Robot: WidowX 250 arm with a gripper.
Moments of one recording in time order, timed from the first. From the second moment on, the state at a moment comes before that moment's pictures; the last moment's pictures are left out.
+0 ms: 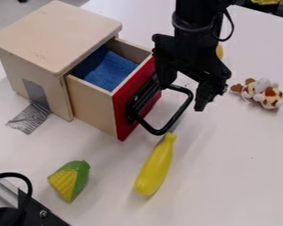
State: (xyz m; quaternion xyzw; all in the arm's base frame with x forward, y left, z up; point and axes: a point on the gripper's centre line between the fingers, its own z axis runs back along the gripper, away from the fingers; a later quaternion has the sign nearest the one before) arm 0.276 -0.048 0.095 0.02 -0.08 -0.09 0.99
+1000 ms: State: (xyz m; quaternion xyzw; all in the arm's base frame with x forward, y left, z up) arm 0.402 -0.101 0.052 0.02 -0.11 -0.18 0.98
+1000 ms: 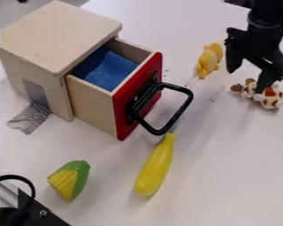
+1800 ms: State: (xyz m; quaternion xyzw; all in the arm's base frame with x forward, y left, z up) arm 0.426 -0.116 0.018 0.00 -0.07 -0.16 0.99
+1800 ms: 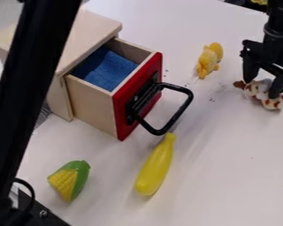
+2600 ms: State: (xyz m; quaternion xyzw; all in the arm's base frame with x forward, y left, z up) arm 0.417 -0.092 0.097 0.01 -0.10 -0.16 0.98
